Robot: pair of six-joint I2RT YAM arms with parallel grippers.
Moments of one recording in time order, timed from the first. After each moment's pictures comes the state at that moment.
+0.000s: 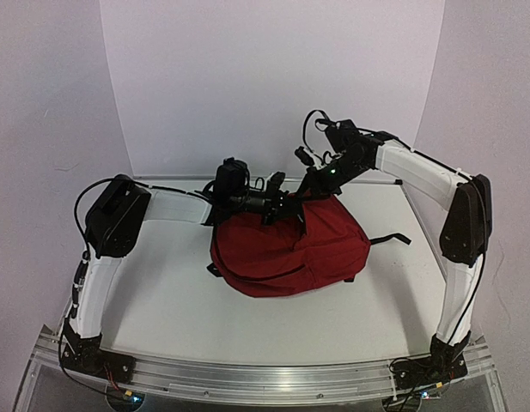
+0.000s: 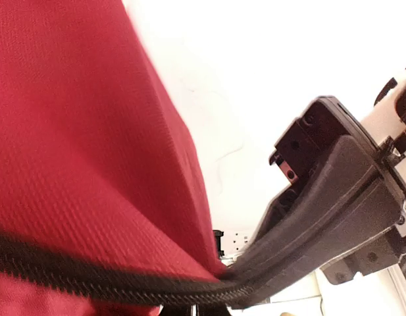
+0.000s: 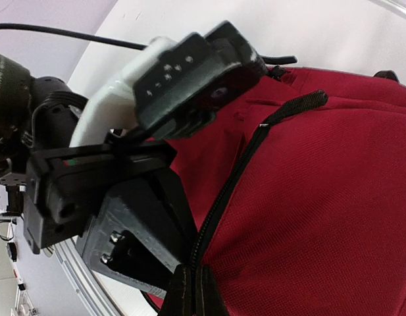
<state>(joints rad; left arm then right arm) -0.72 2.26 1.62 0.49 0.93 -1.25 0.53 2.01 1.91 -0.88 -0.51 0.12</state>
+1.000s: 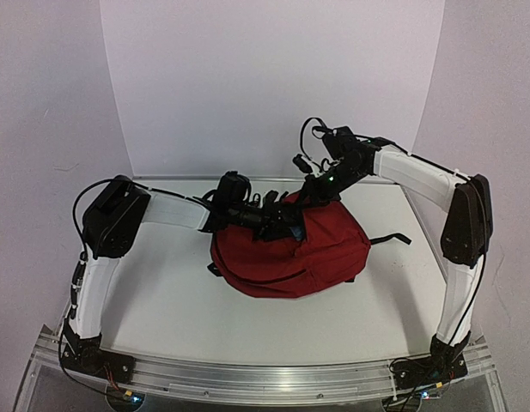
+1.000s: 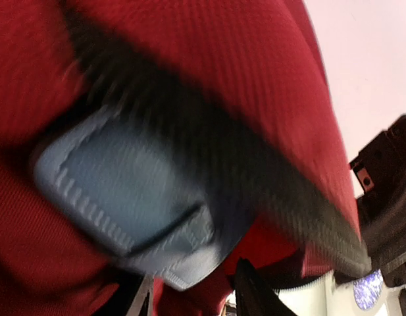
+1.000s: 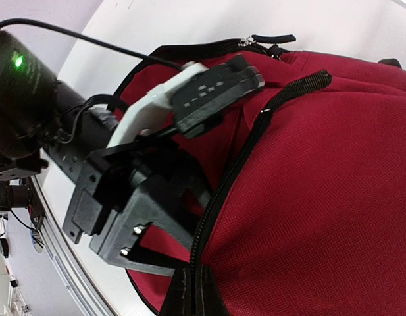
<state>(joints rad) -0.72 2.25 1.56 0.29 0.84 -1.13 0.54 1.99 1.84 -0.85 -0.48 0.10</state>
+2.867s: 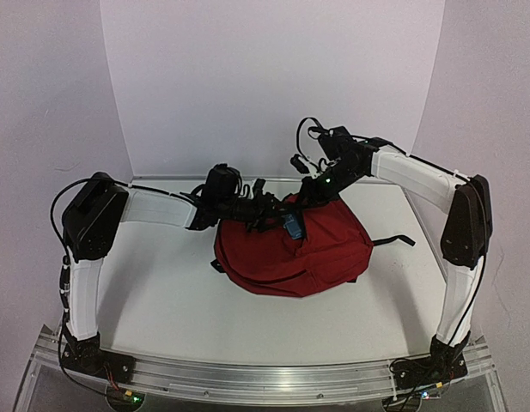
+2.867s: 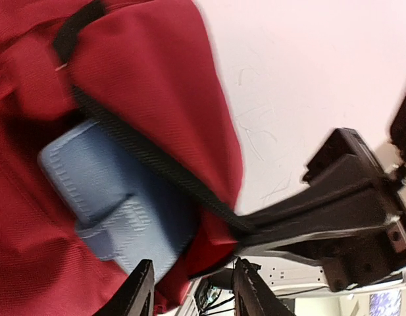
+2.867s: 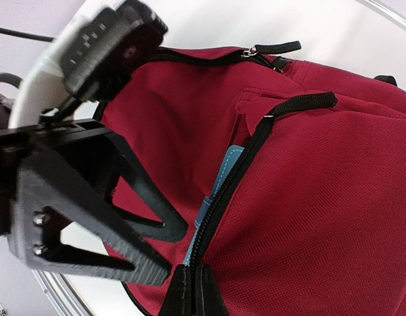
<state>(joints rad) -0.73 2.09 1.44 0.31 0.66 -1.13 0.57 1.99 1.85 -0.85 -0.37 0.07</state>
